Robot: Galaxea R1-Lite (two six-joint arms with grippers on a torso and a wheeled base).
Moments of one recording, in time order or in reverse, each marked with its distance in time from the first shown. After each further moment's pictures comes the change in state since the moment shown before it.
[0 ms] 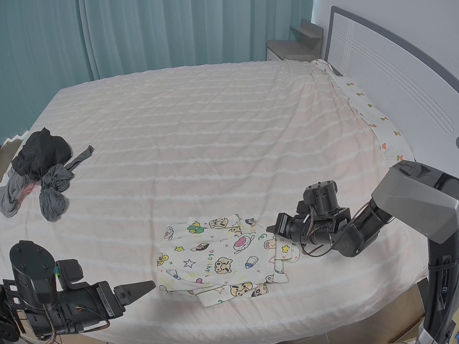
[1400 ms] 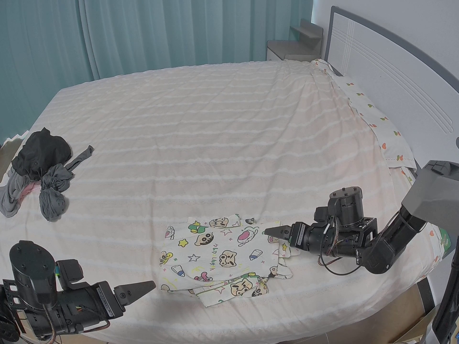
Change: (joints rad) left arm 0.000 0.000 0.000 0.000 0.000 0.000; right arm 0.019 -0.199 0.312 -0.158 -0.003 -0.009
